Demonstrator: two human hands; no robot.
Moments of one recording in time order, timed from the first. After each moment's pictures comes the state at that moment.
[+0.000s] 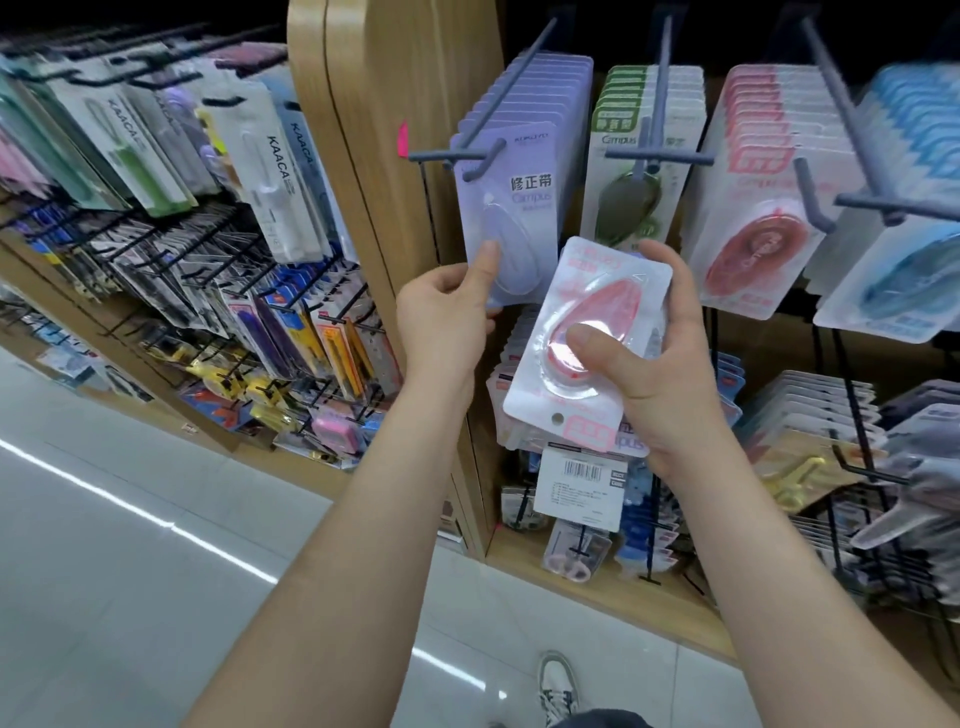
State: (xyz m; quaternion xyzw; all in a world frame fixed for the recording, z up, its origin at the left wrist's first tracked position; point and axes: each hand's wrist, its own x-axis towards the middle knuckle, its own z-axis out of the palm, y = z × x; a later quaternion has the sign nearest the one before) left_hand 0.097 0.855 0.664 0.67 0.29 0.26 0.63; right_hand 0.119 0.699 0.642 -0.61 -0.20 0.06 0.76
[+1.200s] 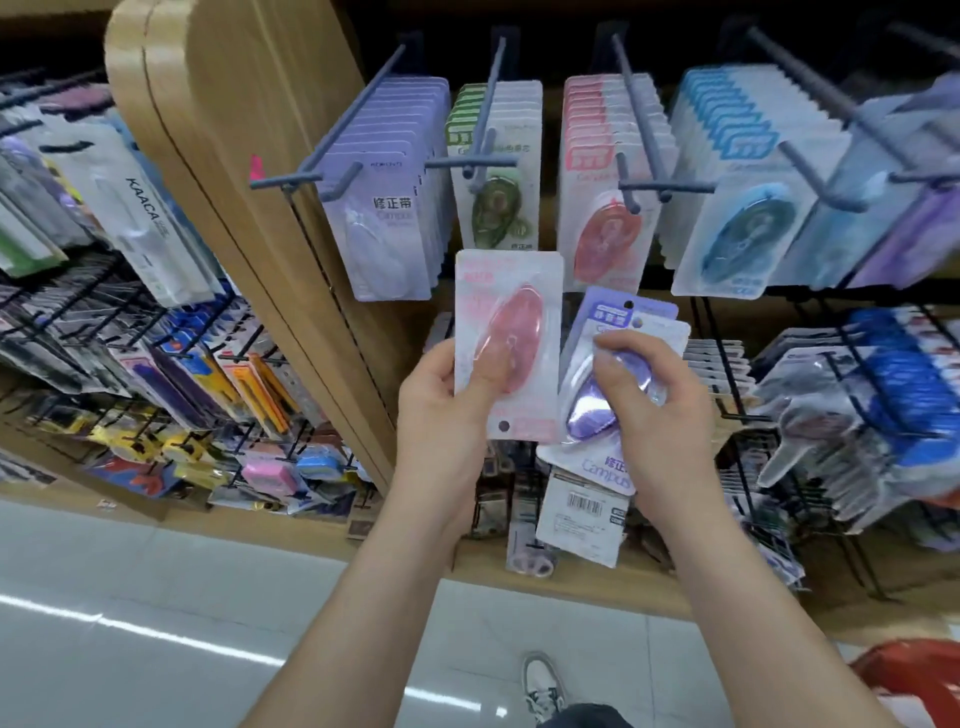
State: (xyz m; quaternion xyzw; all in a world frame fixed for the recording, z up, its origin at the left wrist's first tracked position) left_hand 0.050 0.770 0.647 0.62 0.15 0.14 0.76; right_hand 0.089 0.630 0.622 -0.70 -0.06 -0.10 0.71
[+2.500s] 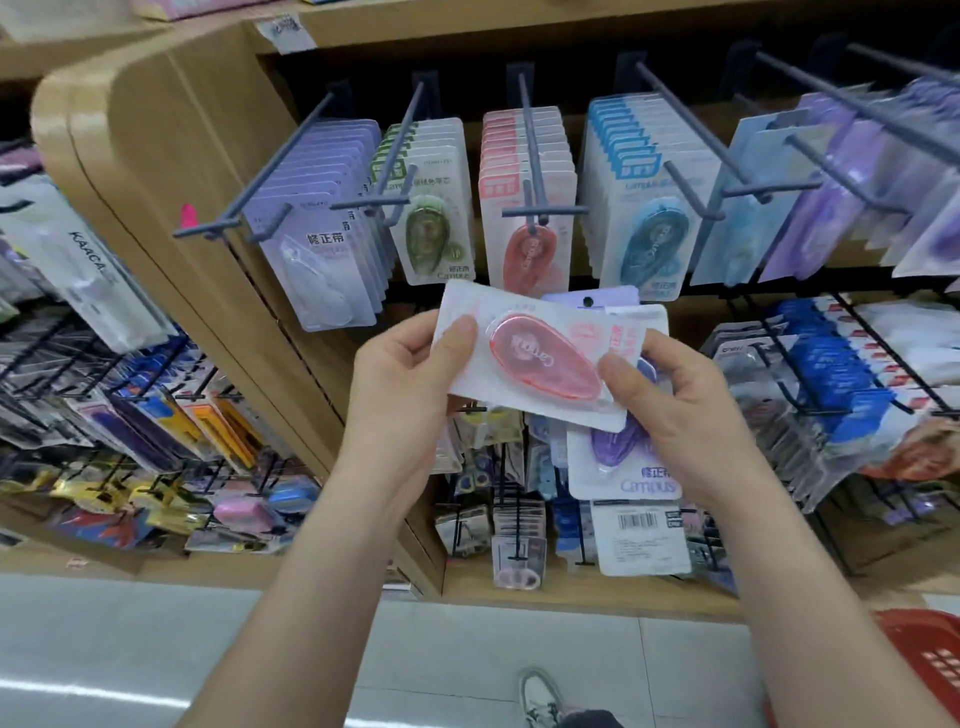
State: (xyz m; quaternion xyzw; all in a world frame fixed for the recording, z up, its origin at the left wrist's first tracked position) left_hand 0.058 0.753 0.688 0.67 0.08 0.10 0.73; right_hand 0.086 0.559 0.650 -0.69 -0.17 0.00 0.71
